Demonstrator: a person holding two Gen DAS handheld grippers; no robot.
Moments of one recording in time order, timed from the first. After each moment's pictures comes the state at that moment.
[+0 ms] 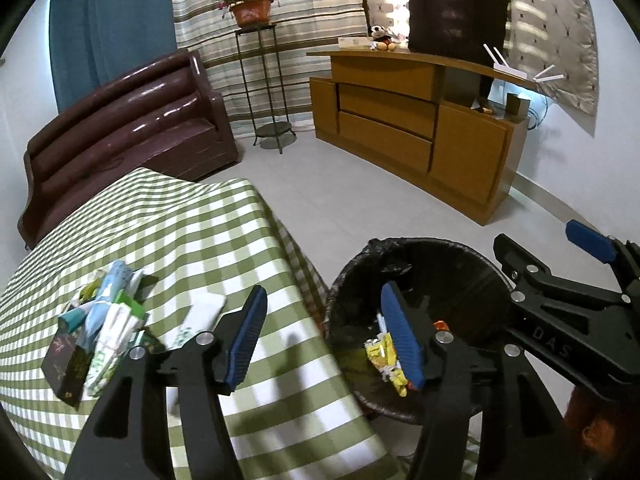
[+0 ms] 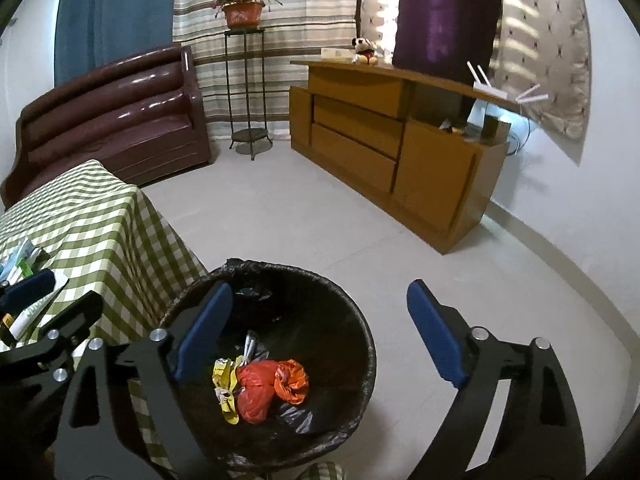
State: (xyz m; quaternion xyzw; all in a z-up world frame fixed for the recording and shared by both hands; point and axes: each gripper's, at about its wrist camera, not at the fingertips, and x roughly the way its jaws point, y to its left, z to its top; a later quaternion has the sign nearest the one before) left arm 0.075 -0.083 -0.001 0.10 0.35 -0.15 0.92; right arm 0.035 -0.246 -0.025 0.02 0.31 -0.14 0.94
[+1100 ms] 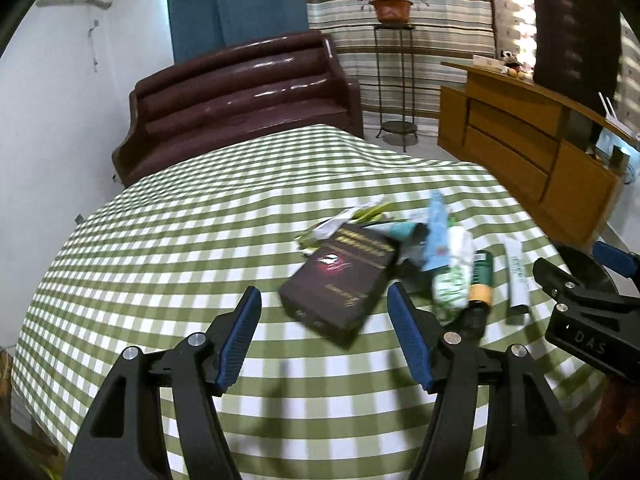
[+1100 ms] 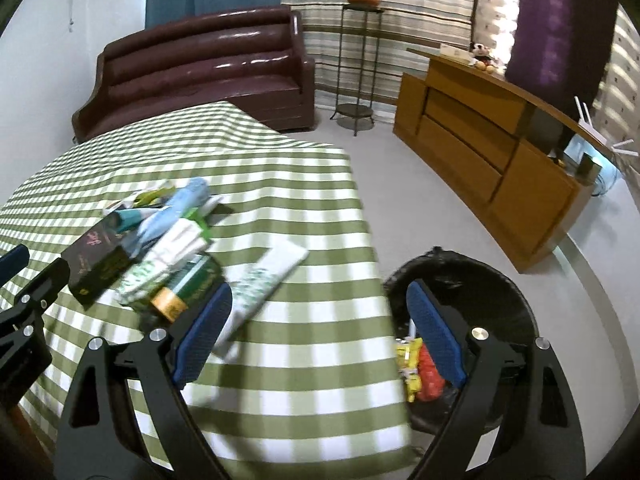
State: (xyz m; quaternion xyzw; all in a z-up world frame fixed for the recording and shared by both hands) left arm 0.045 0.135 0.011 0.04 0.35 0.04 0.93; right arm 0.059 -0.045 -0.019 -0.04 0.36 0.01 0.93
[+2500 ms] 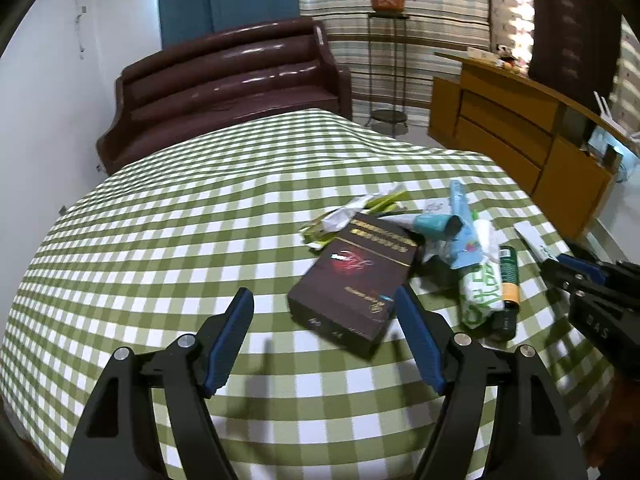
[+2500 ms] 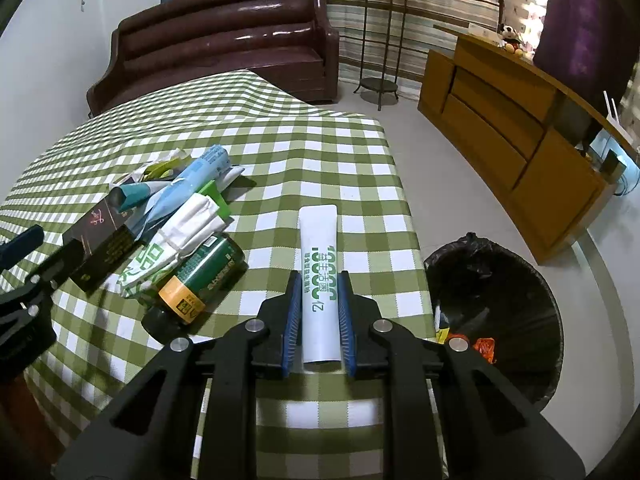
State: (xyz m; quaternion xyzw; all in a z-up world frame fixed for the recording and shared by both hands) left arm 0.067 0.156 -0.001 0.04 0.37 0.00 0.93; right arm 0.081 -0.042 -0.034 -0.04 0.41 0.05 0.91
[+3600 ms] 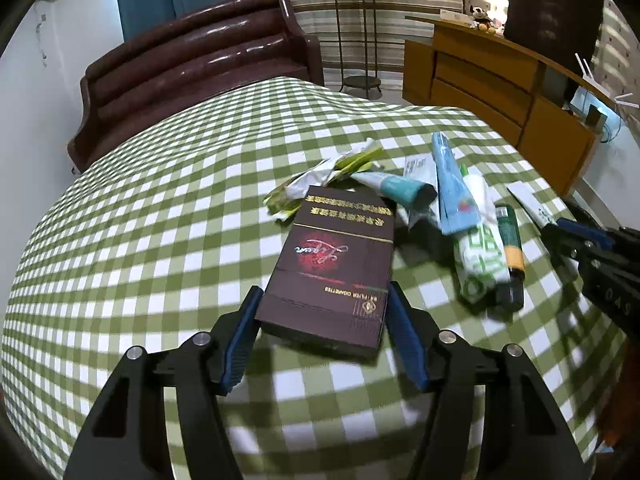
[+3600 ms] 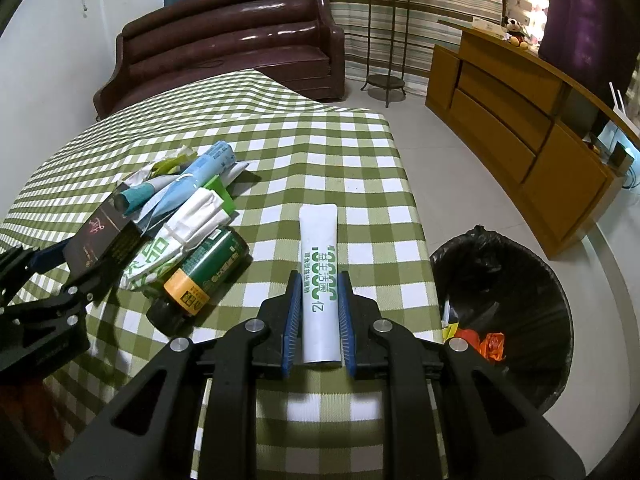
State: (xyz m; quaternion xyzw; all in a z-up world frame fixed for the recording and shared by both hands) left arm 0.079 0.143 -0.022 0.06 0.43 -0.04 0.90; right arm 0.084 -0.049 -0.038 -0.02 0.42 0.06 0.91
